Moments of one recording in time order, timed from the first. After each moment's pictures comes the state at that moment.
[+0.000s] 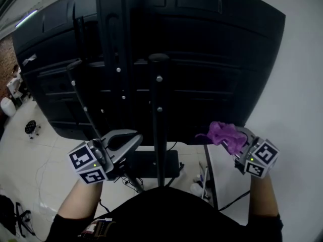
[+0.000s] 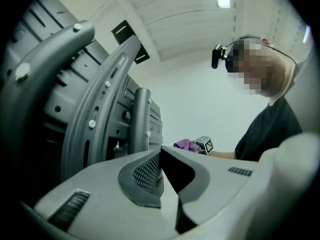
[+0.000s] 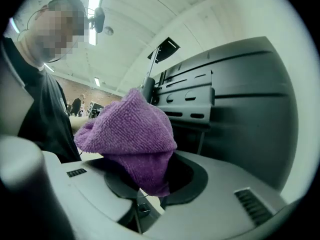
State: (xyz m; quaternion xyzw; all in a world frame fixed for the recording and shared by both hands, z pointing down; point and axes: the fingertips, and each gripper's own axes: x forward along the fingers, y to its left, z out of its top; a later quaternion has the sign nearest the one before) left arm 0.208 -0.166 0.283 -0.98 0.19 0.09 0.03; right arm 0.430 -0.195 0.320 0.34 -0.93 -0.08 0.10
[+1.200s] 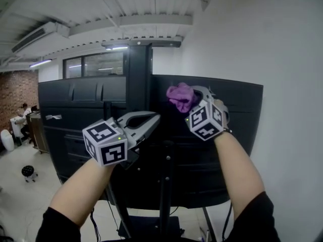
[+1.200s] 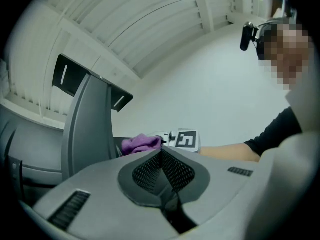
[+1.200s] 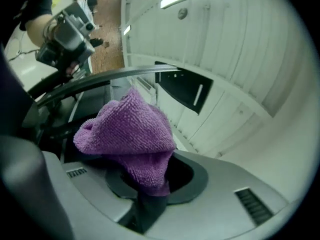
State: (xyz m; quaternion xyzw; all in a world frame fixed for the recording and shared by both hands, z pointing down) left arm 0.225 -0.203 0.016 -0.94 0.23 0.09 0.25; right arm 0.305 -0.325 -0.044 0.53 -0.65 -0.52 0.14
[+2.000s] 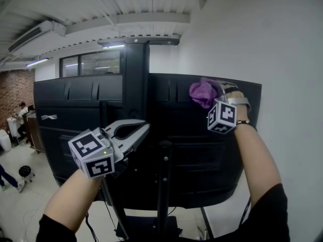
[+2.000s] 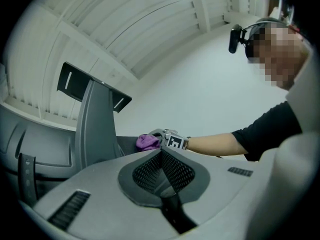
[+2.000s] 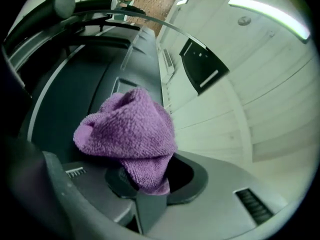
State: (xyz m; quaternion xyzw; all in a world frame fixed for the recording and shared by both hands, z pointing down) left arm 0.208 -0.183 0.035 -0.94 0.22 0.08 0.26; right arm 0.402 -0.357 -0.059 0.57 -0.43 -0.62 0.33
